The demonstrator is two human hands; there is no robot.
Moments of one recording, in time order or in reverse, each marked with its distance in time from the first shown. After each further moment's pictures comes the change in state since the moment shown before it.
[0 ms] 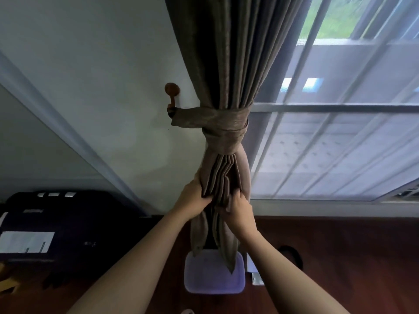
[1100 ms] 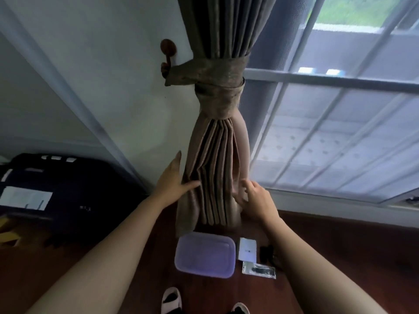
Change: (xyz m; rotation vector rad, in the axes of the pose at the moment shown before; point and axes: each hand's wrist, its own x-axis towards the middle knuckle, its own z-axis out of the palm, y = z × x) left_hand -0.021 -0.049 0.019 0.007 0.129 -0.016; right_hand 0.011 0.088 -0.023 -0.239 -0.051 -0.320
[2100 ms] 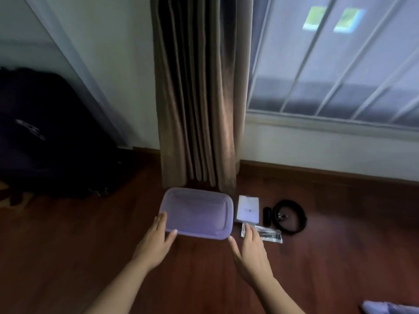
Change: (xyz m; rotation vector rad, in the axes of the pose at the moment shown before) left_hand -0.176 -0.284 0.300 0.217 -0.154 -0.273; right_hand -0.230 0.135 0.304 0.143 -0.173 0.362
